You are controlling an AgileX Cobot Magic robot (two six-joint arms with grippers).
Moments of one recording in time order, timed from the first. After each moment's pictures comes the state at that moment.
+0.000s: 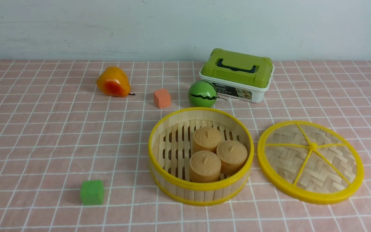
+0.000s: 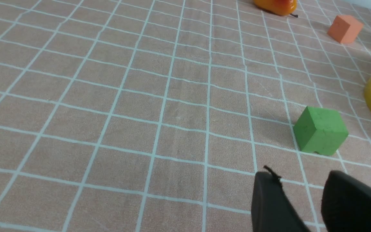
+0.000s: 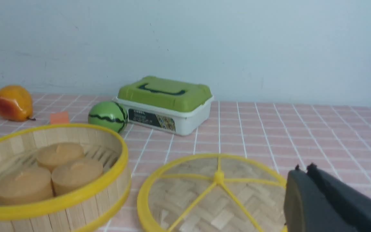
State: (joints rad) right arm 0.09 0.06 -0.02 0.03 0.04 0.06; left arm 0.04 -0.01 0.03 -0.03 0.36 -0.23
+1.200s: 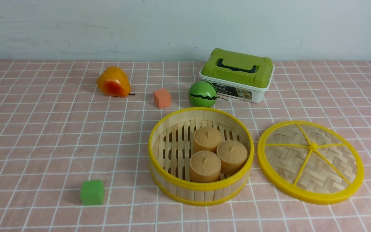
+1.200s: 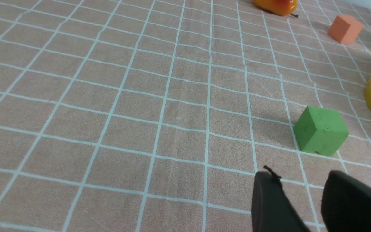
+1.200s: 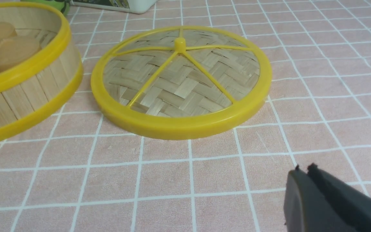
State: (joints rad) right arm 0.01 -0.01 0.02 -0.01 0.38 0.13; left arm 0.04 -0.01 0.03 -0.03 0.36 -0.23
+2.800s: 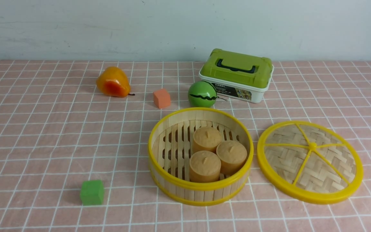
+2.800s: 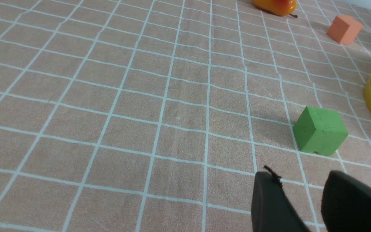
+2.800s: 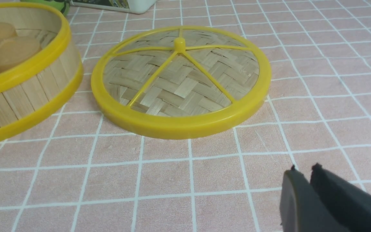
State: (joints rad) right arm 0.01 -0.01 0.02 -0.01 0.39 0.13; left arm 0.04 -0.01 0.03 -0.03 0.36 -0.23
